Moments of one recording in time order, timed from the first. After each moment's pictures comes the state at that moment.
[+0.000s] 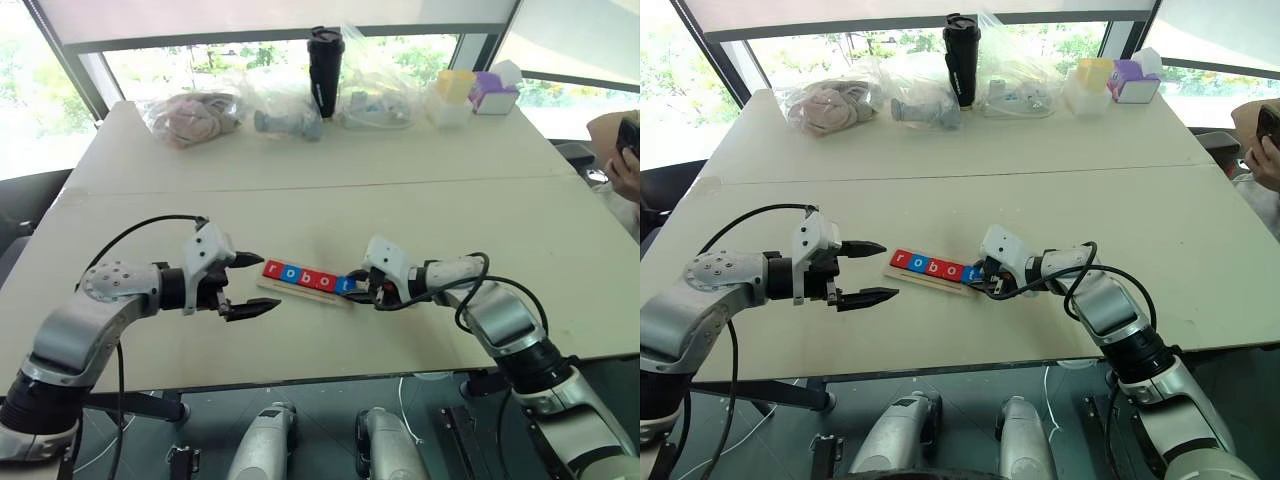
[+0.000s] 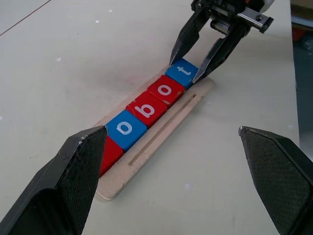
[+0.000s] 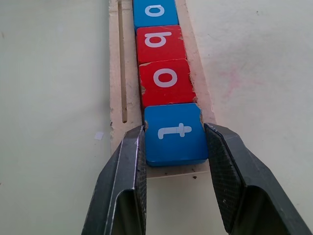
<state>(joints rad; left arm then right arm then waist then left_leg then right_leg) -0.29 0.82 -0.01 -0.37 -0.51 0.62 -0.97 -0.51 -0.57 0.32 -0.11 0.14 0.63 0.93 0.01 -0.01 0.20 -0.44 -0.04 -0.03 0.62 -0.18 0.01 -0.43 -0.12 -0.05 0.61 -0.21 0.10</state>
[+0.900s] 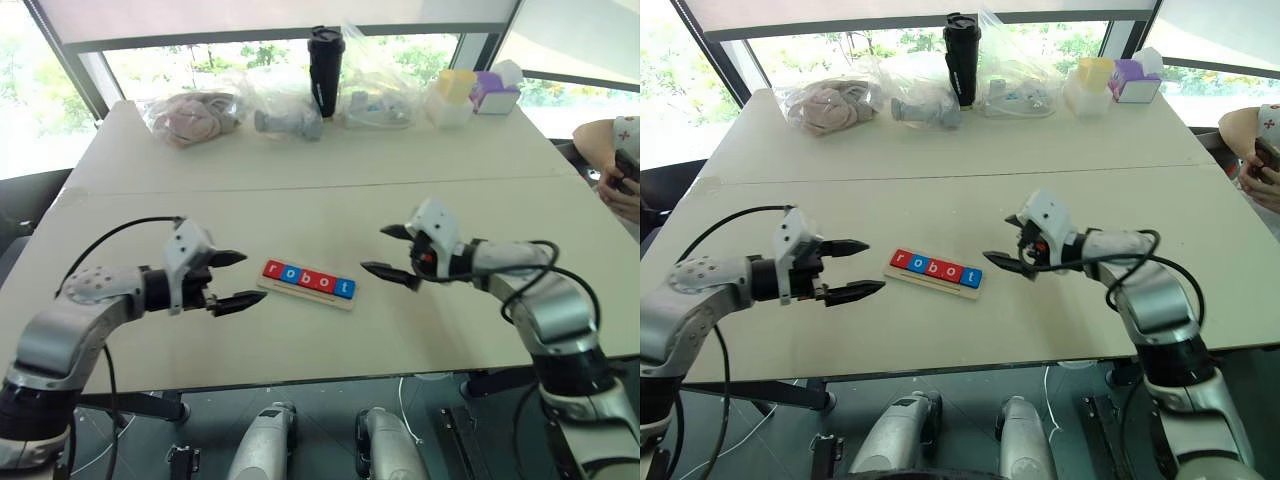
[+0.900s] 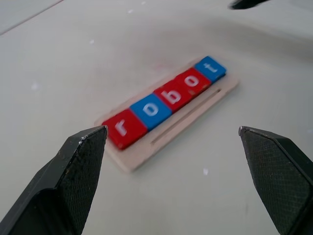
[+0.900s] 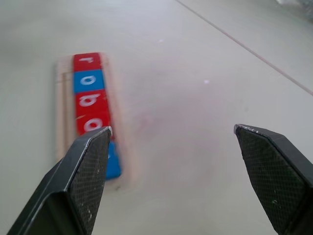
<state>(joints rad) -0.14 0.84 0.16 -0.32 -0.57 0.70 -0.94 -0.33 -0.68 0.00 -0.39 0.32 0.77 0.87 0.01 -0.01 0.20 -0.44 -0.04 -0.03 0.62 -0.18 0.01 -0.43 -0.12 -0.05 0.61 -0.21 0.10</state>
